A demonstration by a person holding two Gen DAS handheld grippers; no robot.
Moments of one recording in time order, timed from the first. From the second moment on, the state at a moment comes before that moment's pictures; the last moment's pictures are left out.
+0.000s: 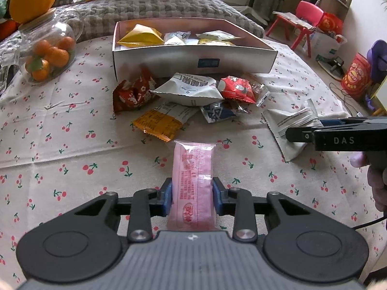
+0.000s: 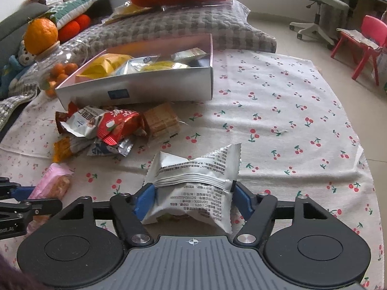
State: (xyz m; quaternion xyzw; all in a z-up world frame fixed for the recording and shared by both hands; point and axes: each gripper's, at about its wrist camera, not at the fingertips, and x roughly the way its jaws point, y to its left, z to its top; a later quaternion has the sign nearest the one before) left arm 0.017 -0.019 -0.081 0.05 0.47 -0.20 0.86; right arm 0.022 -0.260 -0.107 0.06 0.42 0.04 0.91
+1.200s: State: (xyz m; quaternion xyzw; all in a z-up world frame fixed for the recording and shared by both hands) left arm 0.029 0.000 -0.062 -0.01 0.47 -0.21 0.86; right arm 0.023 -0.282 -0.081 0.25 0.42 0.07 0.87
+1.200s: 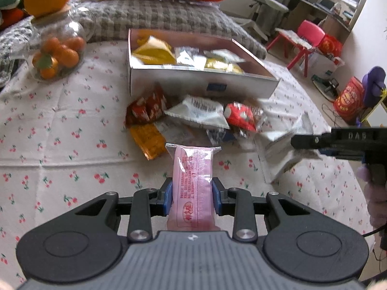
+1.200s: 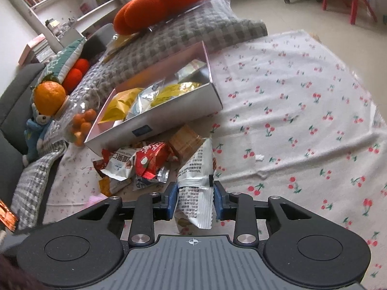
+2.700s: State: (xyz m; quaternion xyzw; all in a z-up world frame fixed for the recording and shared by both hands) left arm 0.137 -0.041 -0.012 -0.01 0.38 -0.21 0.90; right arm 0.102 -0.291 -0.041 0.37 0.30 0.03 0.88
